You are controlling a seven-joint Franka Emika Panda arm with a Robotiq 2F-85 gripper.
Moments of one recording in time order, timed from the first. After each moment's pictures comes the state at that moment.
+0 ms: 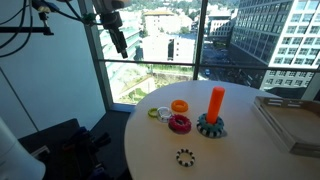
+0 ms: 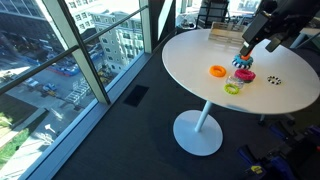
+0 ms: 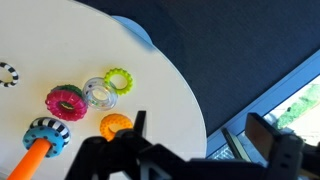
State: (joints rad) arm 0.03 -0.43 0.23 -2.52 0.07 2.26 0.41
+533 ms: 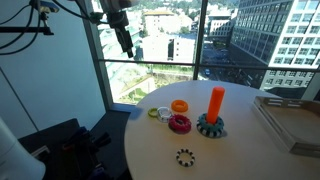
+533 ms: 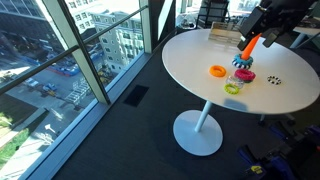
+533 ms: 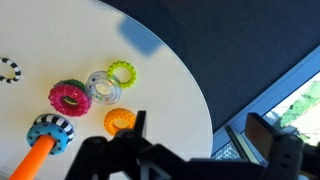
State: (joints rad) arm 0.02 -0.38 0.20 -2.46 0.06 2.26 0.41
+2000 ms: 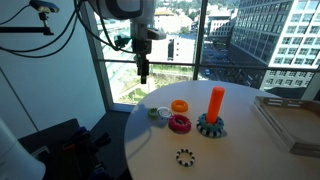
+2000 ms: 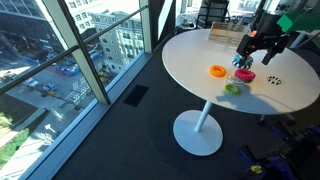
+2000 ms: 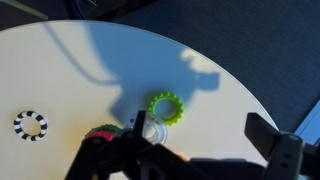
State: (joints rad) arm 0.00 -0.09 0.02 -2.36 0.06 2.18 0.39
